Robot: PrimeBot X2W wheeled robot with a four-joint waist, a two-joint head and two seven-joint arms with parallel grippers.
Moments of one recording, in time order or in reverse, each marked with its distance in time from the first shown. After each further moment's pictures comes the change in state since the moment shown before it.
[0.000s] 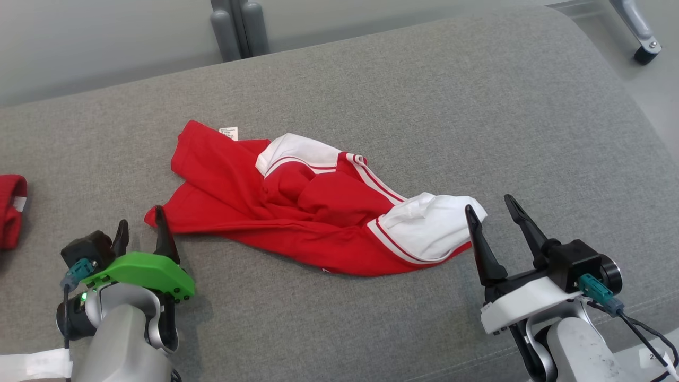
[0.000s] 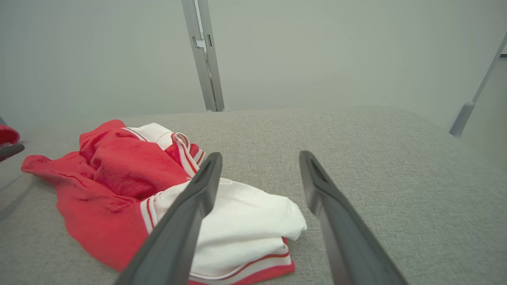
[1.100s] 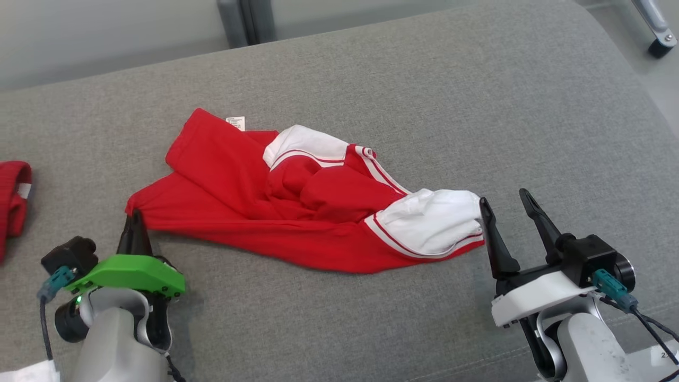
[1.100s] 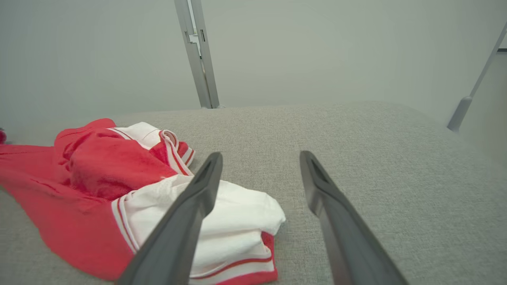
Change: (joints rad) left arm -0.024 -0.057 0.182 0.052 0.038 -0.114 0.000; right arm -0.011 -0.008 -0.036 -0.001 0.007 0.000 0.000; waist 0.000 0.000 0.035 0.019
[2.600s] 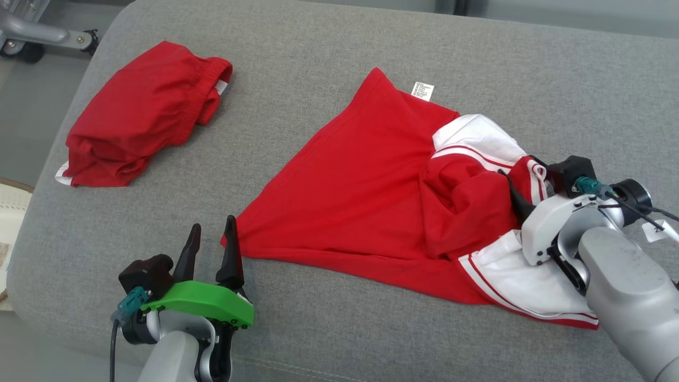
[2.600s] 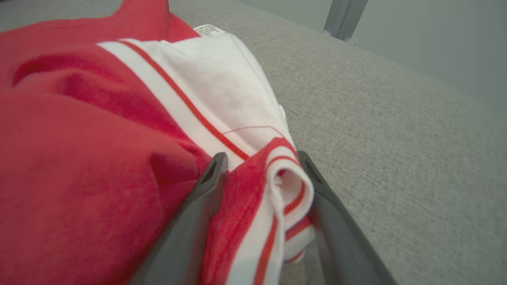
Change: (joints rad) left arm 0.226 0.002 -0.354 -0.360 -0.151 0.088 0.000; right arm -0.506 -0.245 0.425 0.684 0.208 0.000 0.016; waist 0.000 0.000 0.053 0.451
